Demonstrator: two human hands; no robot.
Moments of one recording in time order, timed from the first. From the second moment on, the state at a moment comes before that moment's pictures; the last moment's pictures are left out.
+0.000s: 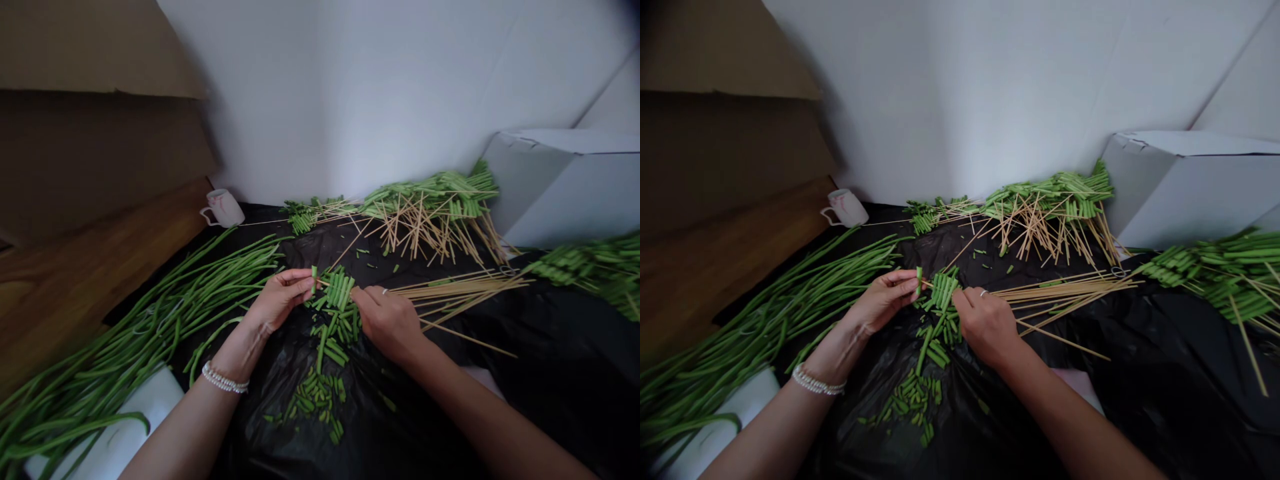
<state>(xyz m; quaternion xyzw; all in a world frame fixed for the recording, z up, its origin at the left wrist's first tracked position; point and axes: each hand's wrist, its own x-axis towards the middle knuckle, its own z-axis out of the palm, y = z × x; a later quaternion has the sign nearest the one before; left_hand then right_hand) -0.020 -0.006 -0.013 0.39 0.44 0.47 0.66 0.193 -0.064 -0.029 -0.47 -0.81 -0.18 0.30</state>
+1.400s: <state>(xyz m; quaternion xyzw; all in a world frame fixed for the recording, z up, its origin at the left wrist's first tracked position) -0.012 -0.013 -0.015 0.38 0.45 0.40 0.70 0.189 -0.065 -0.037 -0.48 -0.82 -0.12 0.29</state>
